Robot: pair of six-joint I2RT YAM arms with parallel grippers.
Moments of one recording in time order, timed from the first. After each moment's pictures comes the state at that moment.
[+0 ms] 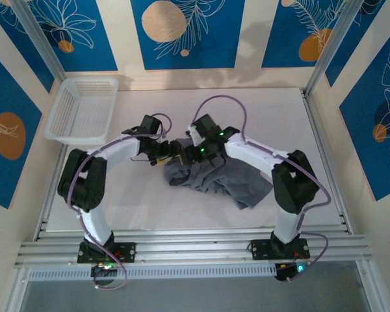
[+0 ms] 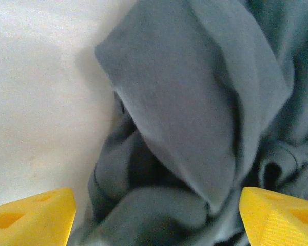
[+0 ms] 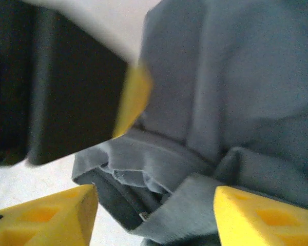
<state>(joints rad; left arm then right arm) -0.40 1.82 1.21 -0.49 0.38 -0.63 0.70 1.81 1.36 -0.62 -0.25 0.29</state>
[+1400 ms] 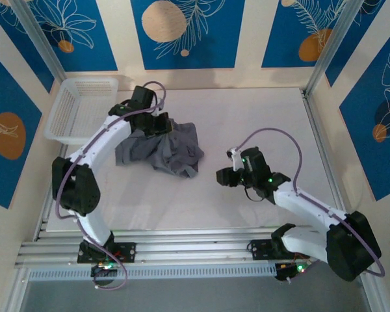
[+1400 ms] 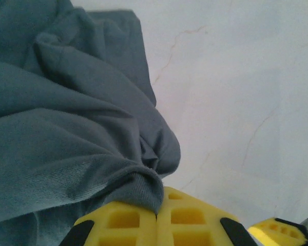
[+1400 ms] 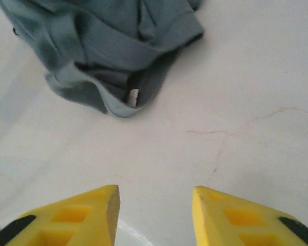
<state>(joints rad) -0.40 1.76 1.58 -0.78 0.35 -0.54 0.54 1.12 0.61 -0.23 -0.26 0.33</state>
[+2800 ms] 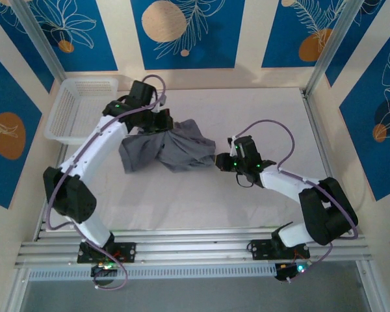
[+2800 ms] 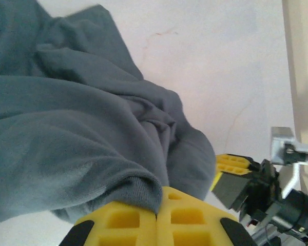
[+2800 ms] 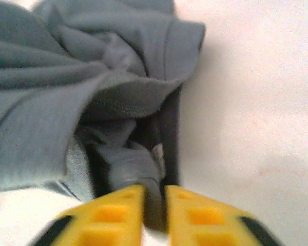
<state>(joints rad) -0.45 1.69 1.67 -0.88 0.33 -0.52 0.46 1.41 0.67 -0.02 -0.20 0.54</state>
